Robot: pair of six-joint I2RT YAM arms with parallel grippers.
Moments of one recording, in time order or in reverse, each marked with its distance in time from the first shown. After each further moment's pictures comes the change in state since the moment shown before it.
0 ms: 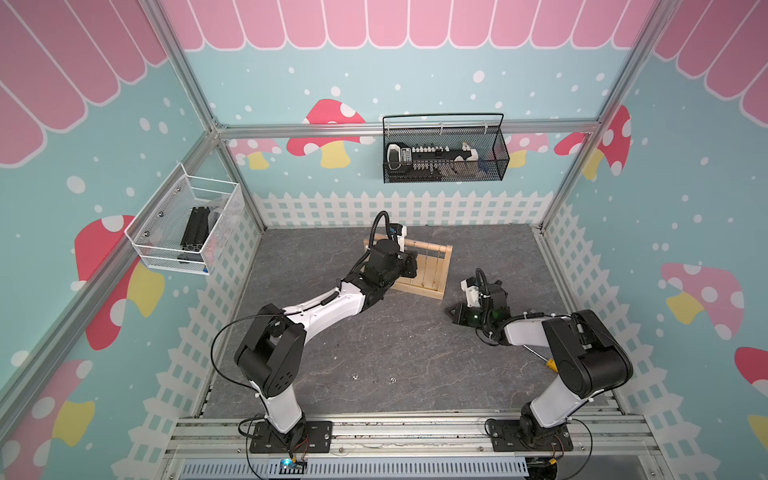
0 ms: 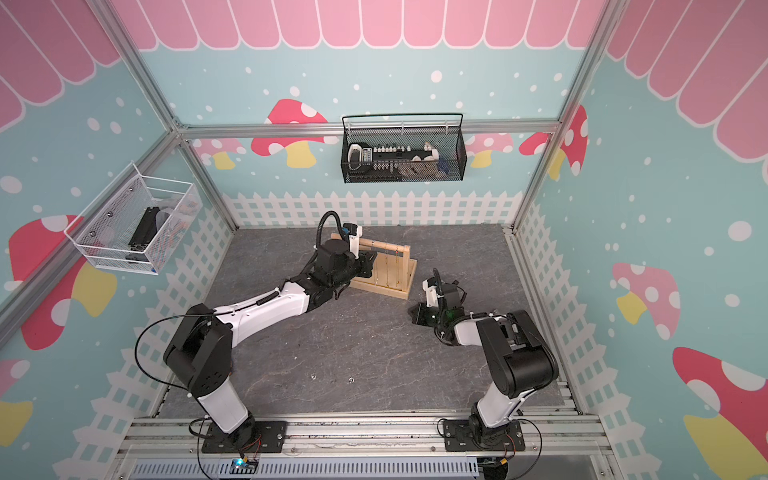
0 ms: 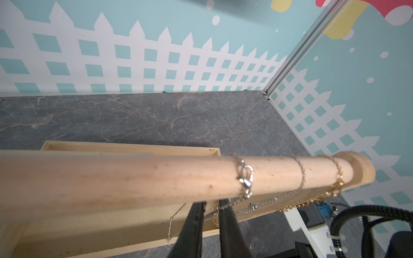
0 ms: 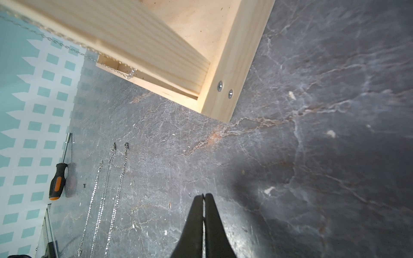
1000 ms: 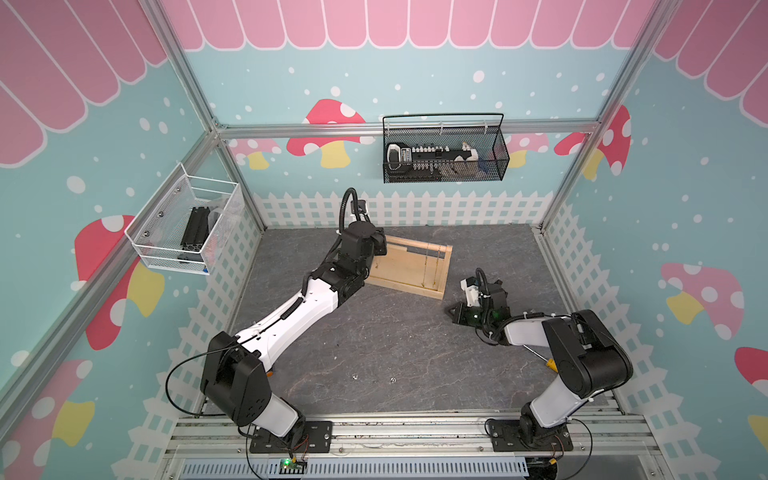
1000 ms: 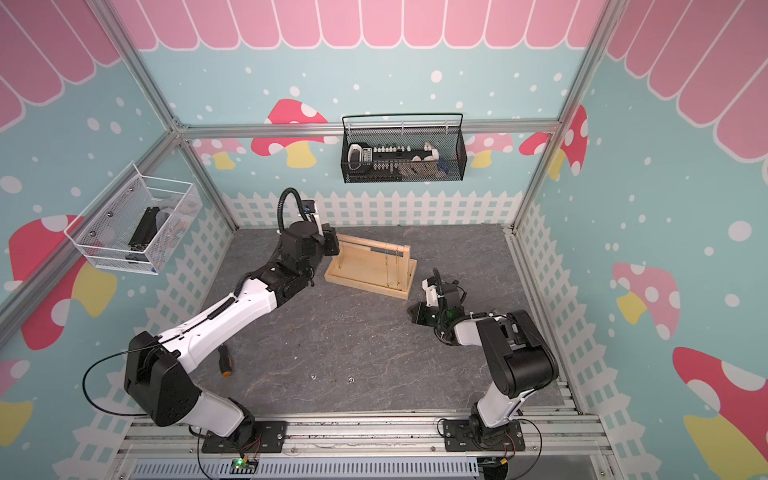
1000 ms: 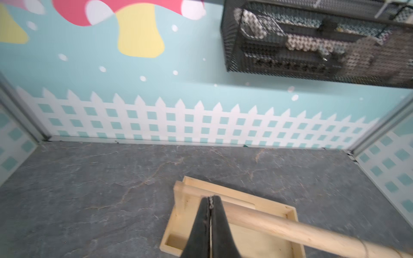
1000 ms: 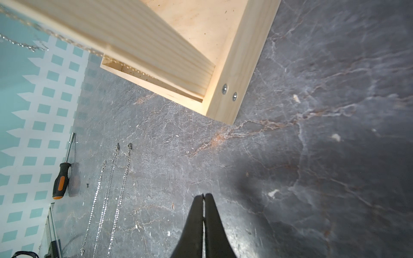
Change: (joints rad) left arm 0.079 -0.229 0.064 -0.217 -0.439 0.139; right arm 0.000 0.000 0.000 0.012 -0.009 0.004
